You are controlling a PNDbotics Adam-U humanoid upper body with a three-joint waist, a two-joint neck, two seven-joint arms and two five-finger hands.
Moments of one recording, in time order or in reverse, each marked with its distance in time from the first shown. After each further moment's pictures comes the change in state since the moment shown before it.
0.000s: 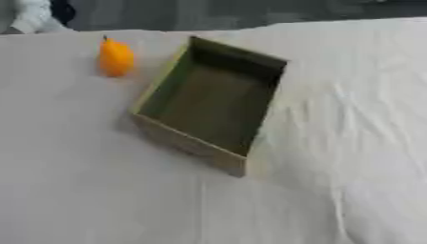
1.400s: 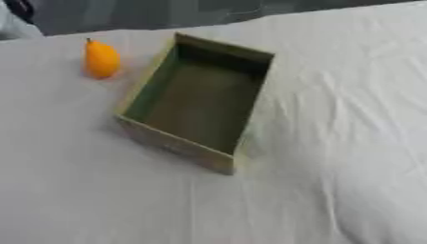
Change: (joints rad) left arm -0.058 0.153 -0.012 0.000 -0.150 0.165 -0.023; right arm 0.077 -0.012 -0.001 0.000 0.002 -0.108 -0.041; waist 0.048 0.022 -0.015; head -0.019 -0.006
